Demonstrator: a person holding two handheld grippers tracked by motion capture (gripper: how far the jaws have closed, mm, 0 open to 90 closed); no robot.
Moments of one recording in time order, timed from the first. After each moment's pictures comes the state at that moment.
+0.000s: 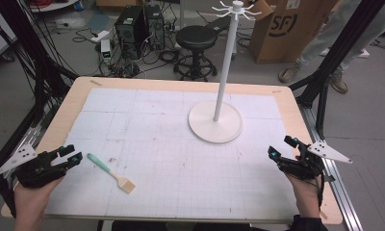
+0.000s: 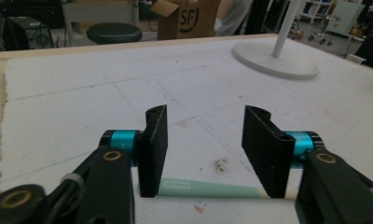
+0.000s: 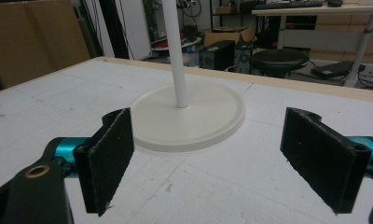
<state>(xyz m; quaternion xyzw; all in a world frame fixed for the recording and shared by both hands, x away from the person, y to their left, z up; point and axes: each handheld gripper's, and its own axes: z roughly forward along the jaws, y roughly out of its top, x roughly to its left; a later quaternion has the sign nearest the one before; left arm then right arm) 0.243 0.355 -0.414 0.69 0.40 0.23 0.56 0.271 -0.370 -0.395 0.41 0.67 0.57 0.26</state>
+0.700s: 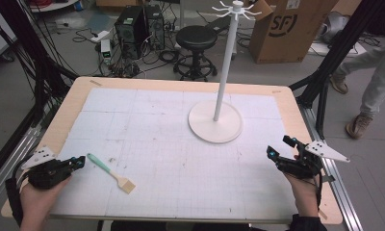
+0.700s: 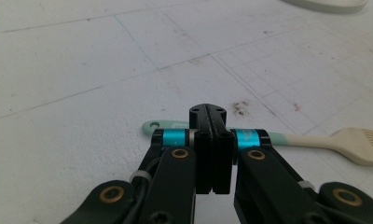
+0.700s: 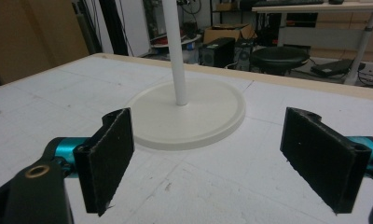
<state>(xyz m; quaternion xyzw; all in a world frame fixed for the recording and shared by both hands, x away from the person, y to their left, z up) 0.256 0.340 -0.435 0.75 0.43 0.20 0.46 0.274 -0.368 -0.397 0.41 0.67 0.57 0.26</state>
